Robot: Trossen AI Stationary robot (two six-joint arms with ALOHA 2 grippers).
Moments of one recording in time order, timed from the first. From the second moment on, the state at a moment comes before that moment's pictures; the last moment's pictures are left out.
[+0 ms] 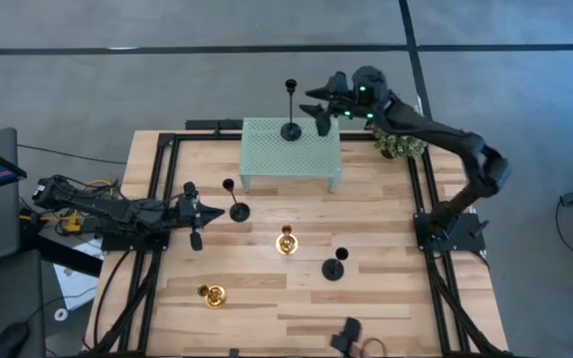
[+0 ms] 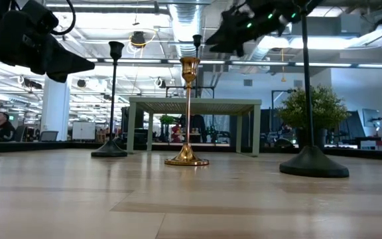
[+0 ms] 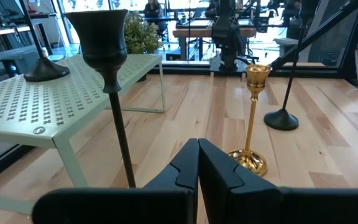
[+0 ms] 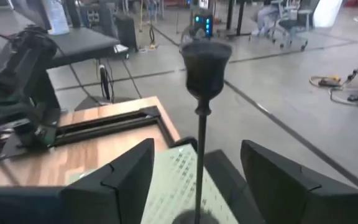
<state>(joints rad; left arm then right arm) -0.28 0.18 0.06 0.14 -0.47 0.02 -0.67 1.56 1.34 -0.01 -0.31 -0.07</state>
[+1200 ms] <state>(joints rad) -0.28 0.18 0.06 0.16 -0.47 0.02 -0.44 0.60 0.59 -0.29 -0.28 0.06</state>
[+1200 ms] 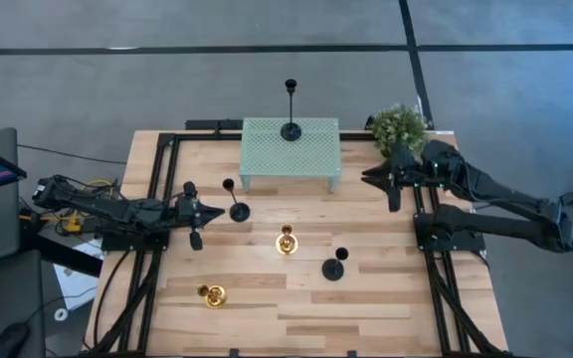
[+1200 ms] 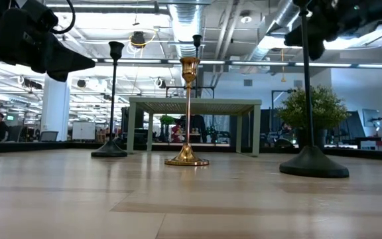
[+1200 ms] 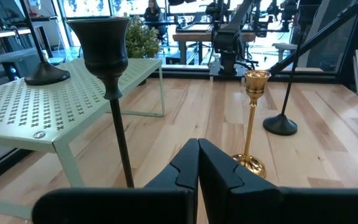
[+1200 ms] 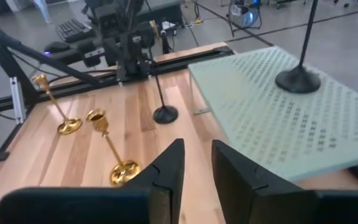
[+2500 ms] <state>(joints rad) -0.29 0.43 0.06 0.46 -0.18 0.02 -0.30 0.73 0.57 -0.01 -0.25 0.07</state>
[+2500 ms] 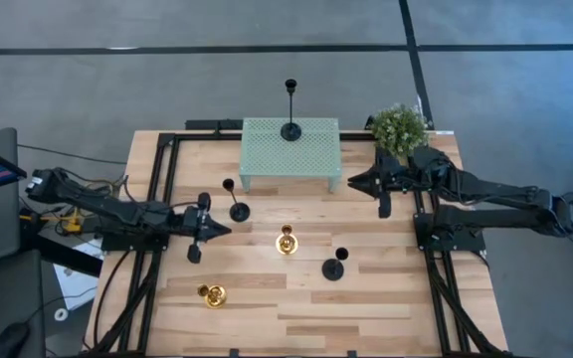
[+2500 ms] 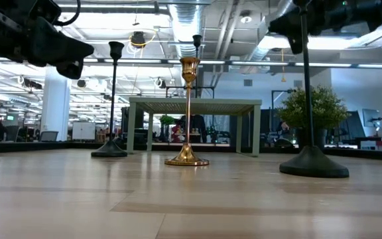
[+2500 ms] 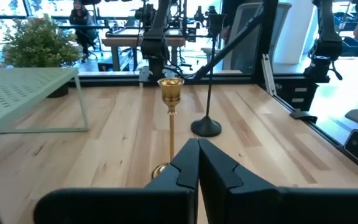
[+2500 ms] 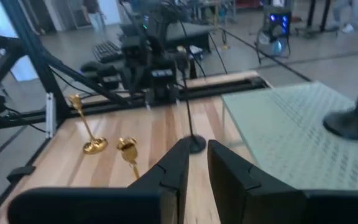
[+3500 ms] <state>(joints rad) -0.59 0.86 0.28 0.55 -0.69 0.11 -0.26 0.73 0.58 -0.01 -0.18 0.02</state>
